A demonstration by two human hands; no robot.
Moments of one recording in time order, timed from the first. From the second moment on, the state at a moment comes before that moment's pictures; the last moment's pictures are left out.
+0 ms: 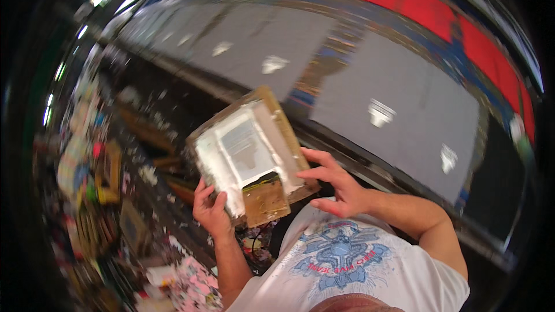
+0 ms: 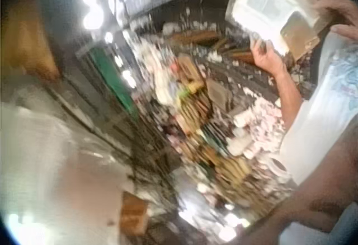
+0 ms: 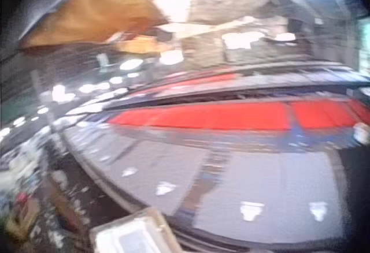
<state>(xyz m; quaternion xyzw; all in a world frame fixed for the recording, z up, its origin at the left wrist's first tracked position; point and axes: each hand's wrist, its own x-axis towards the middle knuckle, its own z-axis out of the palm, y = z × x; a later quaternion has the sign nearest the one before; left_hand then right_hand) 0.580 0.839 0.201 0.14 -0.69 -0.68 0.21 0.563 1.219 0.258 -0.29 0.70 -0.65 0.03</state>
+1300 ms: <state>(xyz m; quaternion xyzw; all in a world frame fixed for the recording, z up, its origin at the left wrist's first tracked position) 0.305 0.420 0.182 0.37 -0.65 -0.52 0.41 0.064 0.708 0.182 -0.51 0.53 -0.66 0.17</state>
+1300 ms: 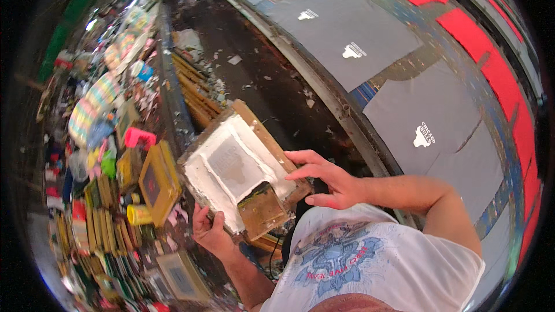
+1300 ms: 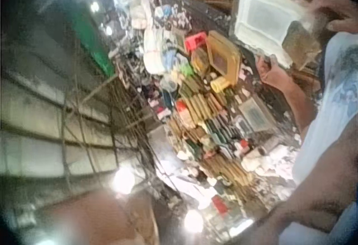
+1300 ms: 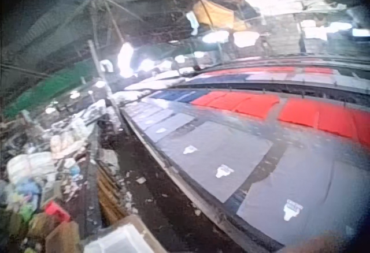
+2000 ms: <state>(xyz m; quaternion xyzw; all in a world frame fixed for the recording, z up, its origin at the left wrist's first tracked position) -0.181 0.278 0.096 0.08 -0.76 -0.63 0.13 -0.107 0.640 0.123 -0.15 0.71 -0.68 -0.01</state>
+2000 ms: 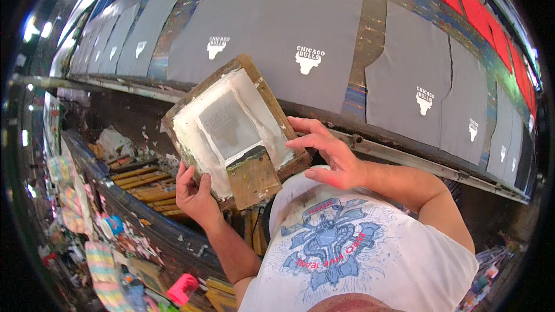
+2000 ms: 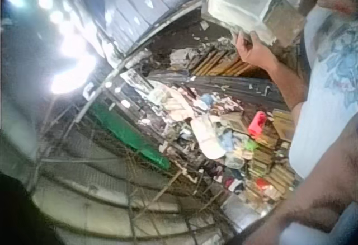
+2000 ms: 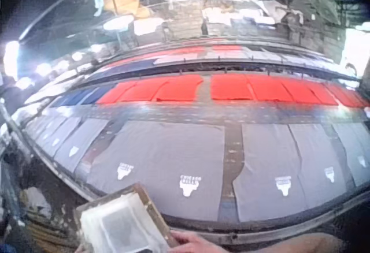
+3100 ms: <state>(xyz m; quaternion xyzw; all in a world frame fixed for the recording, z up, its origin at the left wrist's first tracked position) -0.382 0.495 -0.011 -0.34 -0.69 -0.63 -0.11 -0.121 0.633 0.078 0.37 0.72 -0.53 -0.27</state>
